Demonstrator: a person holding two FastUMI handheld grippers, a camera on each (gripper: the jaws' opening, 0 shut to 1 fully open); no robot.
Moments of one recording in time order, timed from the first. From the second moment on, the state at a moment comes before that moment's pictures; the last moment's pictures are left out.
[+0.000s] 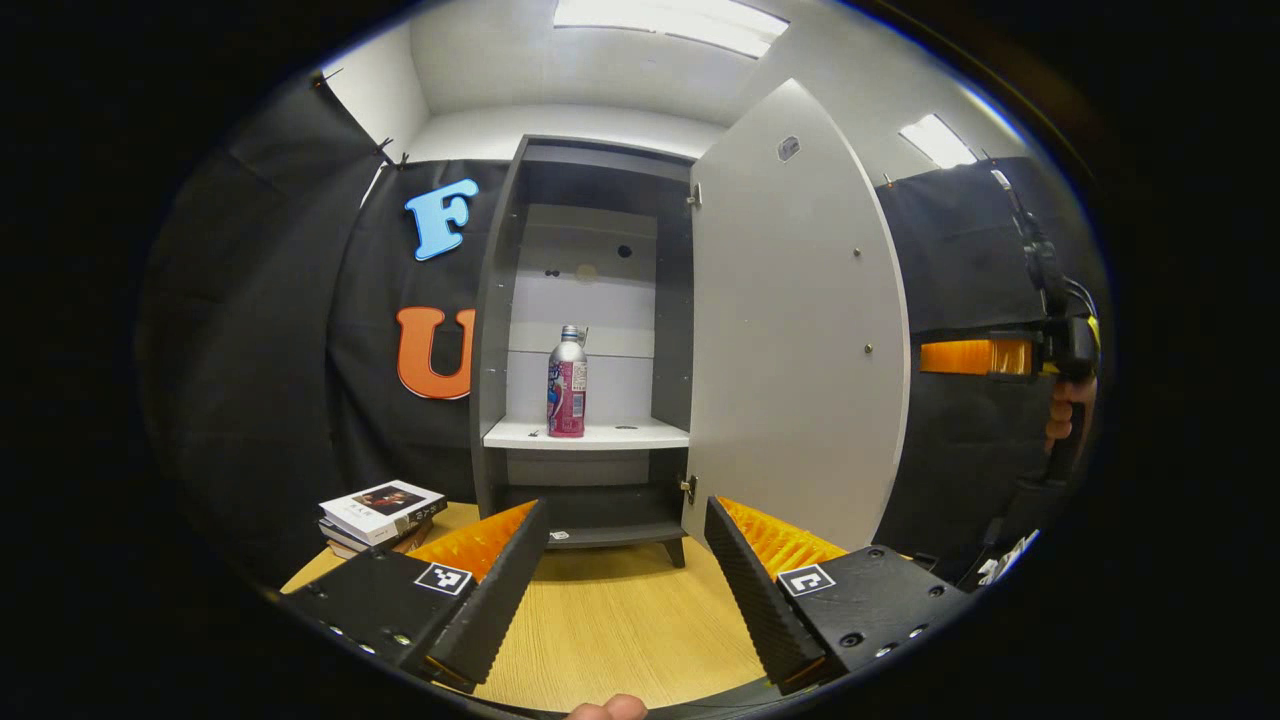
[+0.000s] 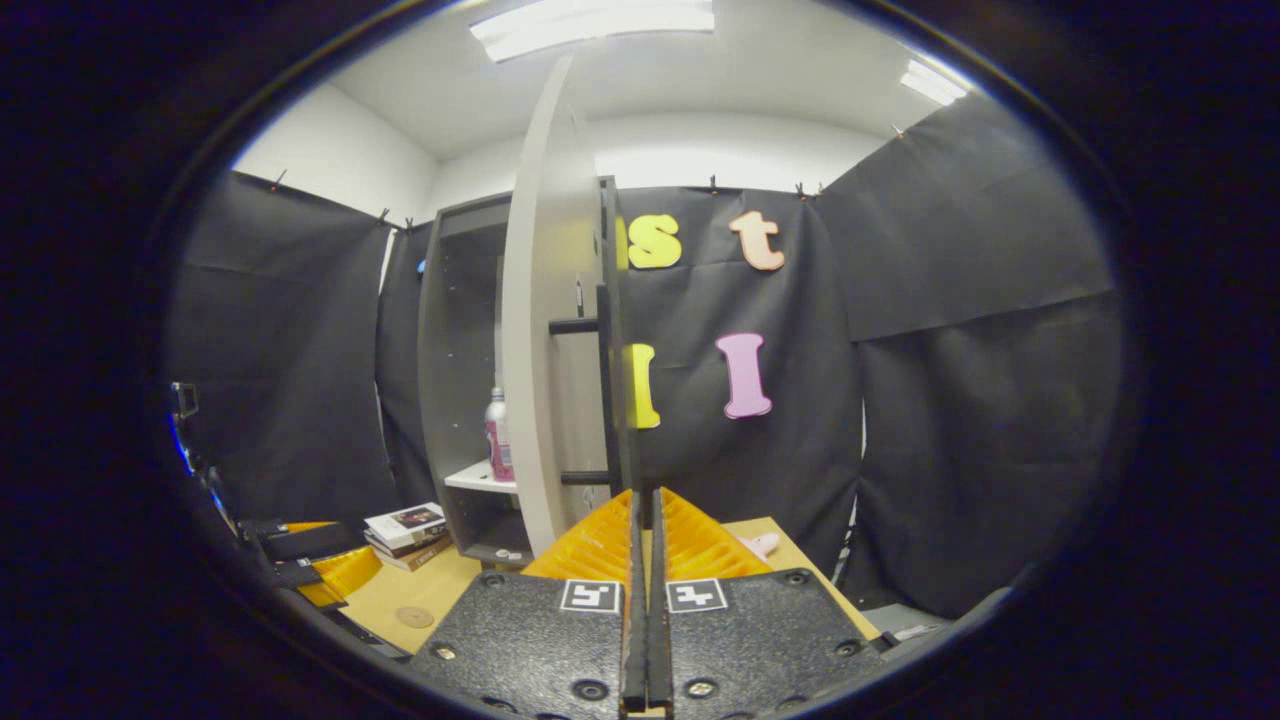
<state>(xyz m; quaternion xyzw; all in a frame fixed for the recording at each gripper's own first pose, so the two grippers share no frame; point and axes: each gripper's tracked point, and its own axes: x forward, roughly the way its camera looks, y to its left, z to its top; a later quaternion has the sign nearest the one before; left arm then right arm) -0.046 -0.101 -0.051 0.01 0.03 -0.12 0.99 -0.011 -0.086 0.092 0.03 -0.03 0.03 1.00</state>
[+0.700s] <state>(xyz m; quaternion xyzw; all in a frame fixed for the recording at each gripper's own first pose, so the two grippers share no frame) 0.004 -0.074 -0.001 0.04 -0.03 -0.07 1.00 0.000 -0.088 0.065 0.04 -0.02 0.04 1.00</state>
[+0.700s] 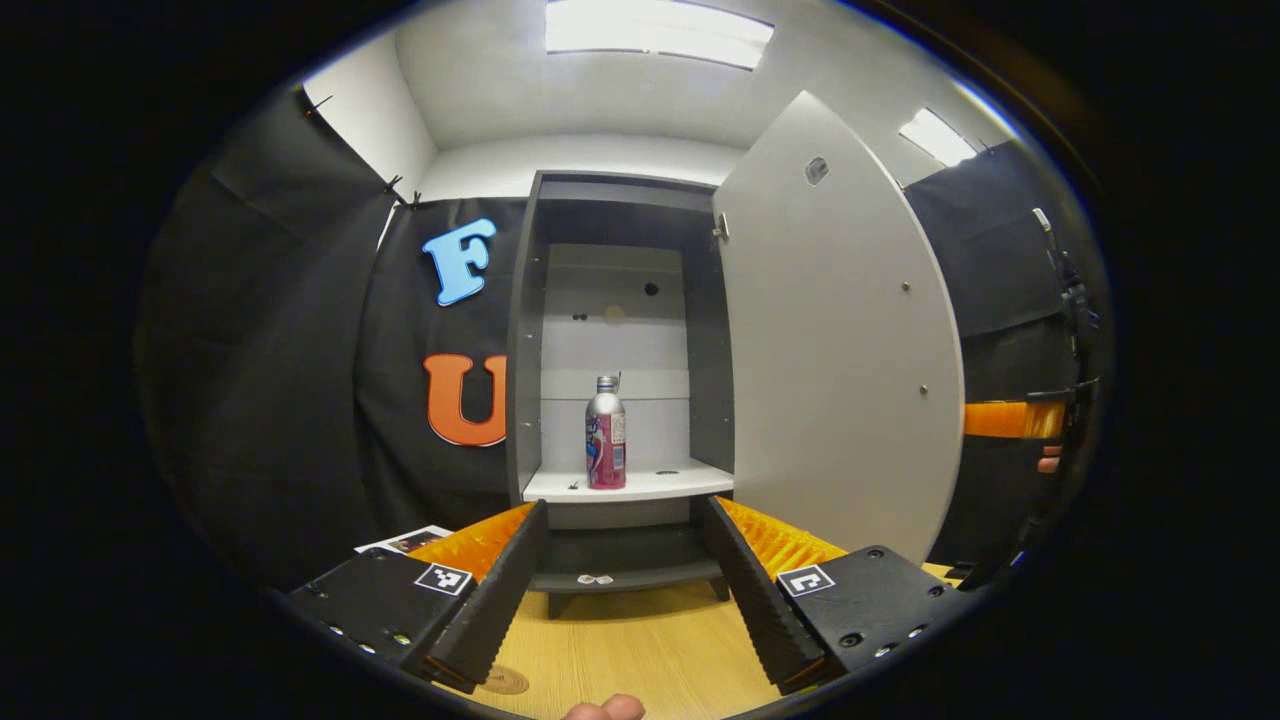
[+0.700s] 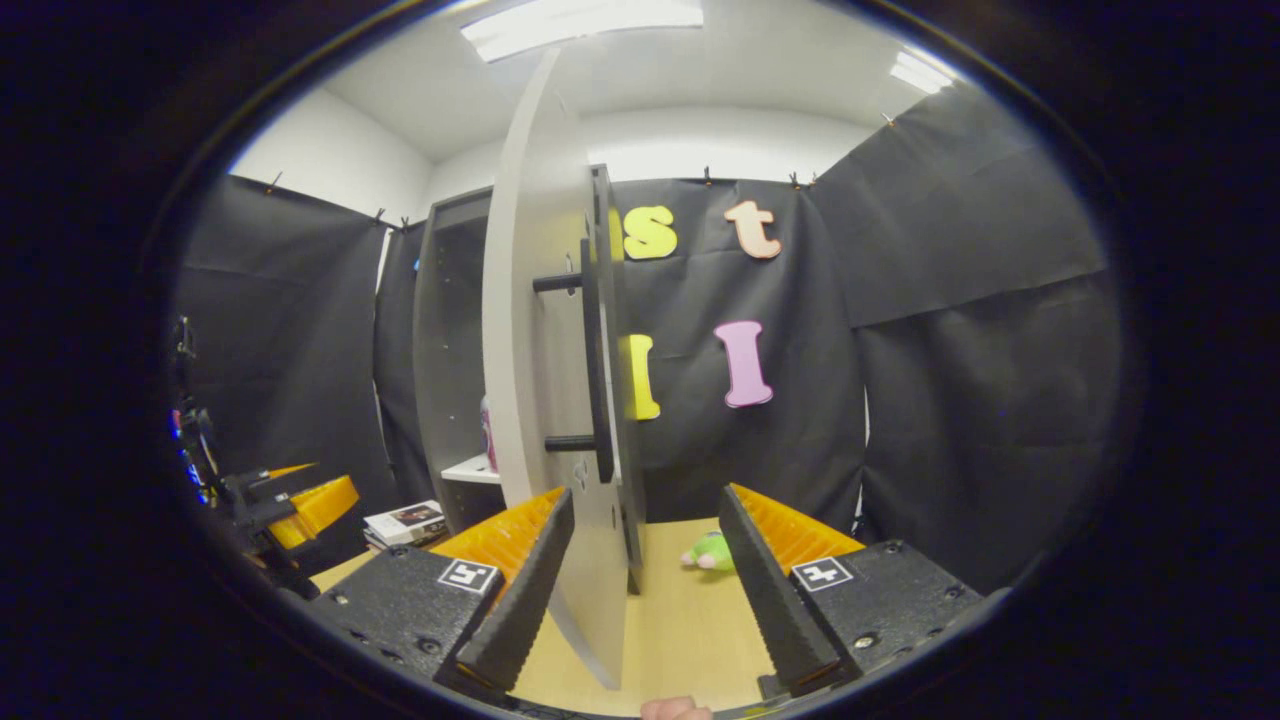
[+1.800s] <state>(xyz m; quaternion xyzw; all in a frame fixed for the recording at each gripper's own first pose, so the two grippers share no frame) 0.295 -0.076 -0.033 0.02 0.00 -0.05 1.00 0.017 -0.117 0.052 0.05 0.01 0.00 1.00</state>
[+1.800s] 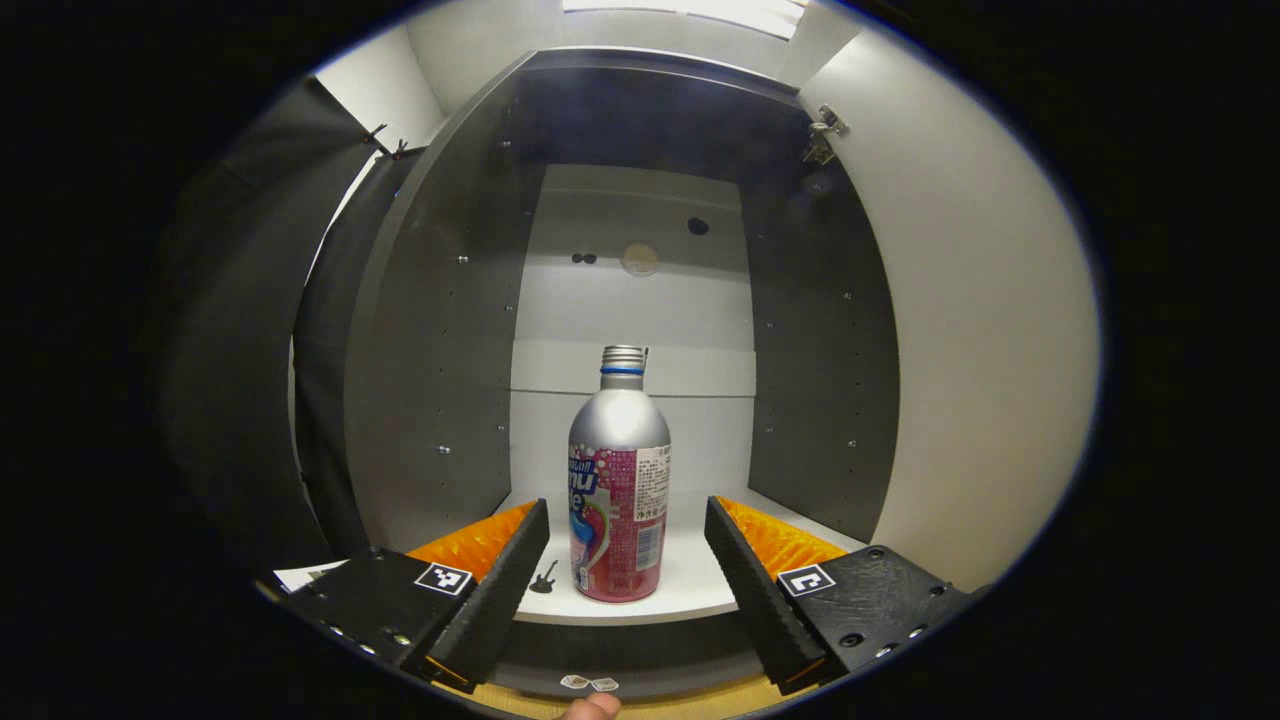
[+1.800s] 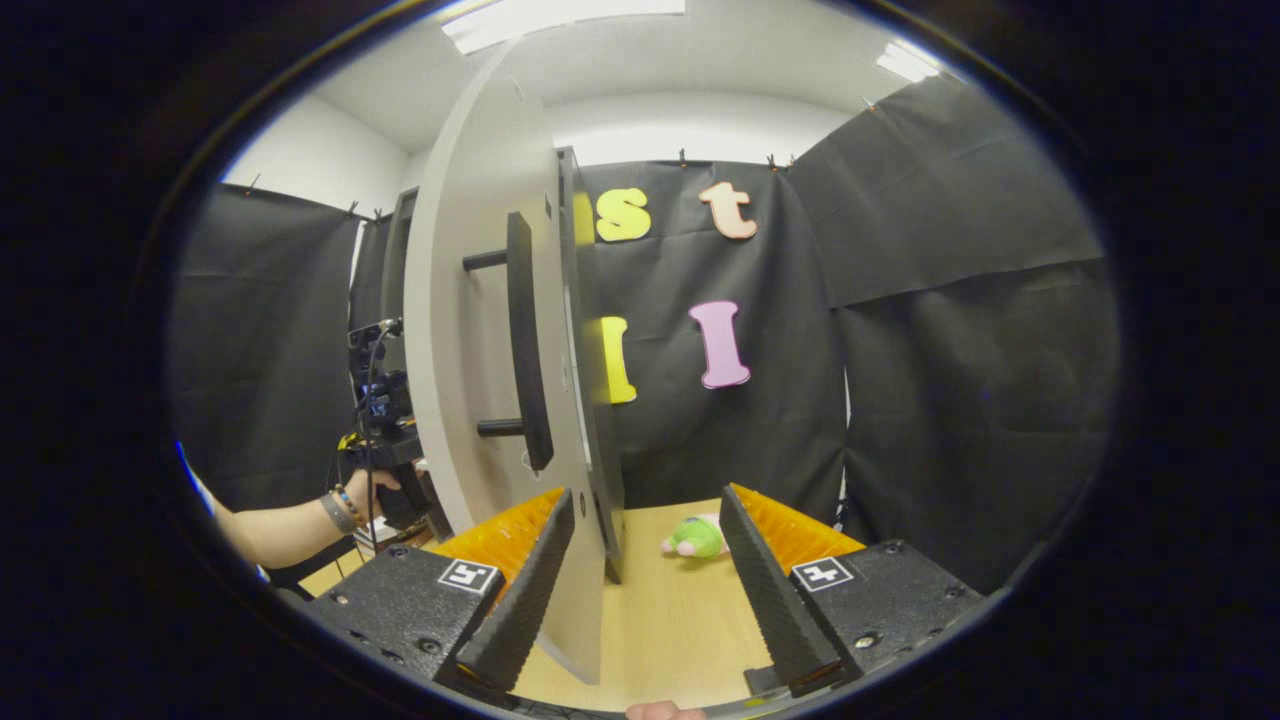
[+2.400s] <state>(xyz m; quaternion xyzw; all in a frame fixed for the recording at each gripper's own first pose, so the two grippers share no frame) 0.340 -0.074 -0.050 0.02 0.01 -0.04 1.00 0.030 -0.124 0.049 0.05 0.01 -0.01 1.00</state>
